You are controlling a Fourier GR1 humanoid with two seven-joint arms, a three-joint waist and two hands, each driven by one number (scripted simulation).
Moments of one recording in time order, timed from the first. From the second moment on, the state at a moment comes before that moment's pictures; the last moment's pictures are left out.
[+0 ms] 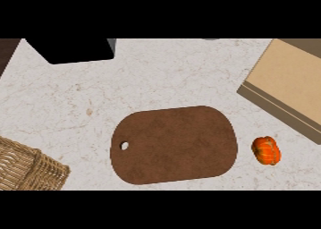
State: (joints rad) left arm 0.02 0.63 0.02 -1.47 0.05 0.32 0.06; right arm -0.36 -1.00 0.12 -0.93 0.39 -0.15 -0.39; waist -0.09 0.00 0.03
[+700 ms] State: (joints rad) left arm -0.09 0.60 -0.03 -1.44 0.02 0.27 0.07; right arm -0.46 -1.14 -0.12 -0.55 0.18 0.09 -0.95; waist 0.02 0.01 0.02
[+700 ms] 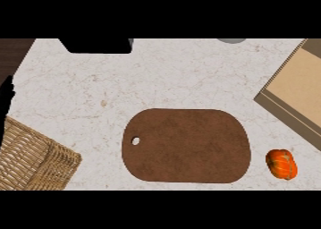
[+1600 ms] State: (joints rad) left arm -0.18 0.55 -0.05 -1.39 -0.05 0.27 0.06; right arm -0.88 -0.93 -0.05 -0.31 0.28 0.20 -0.70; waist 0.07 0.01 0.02
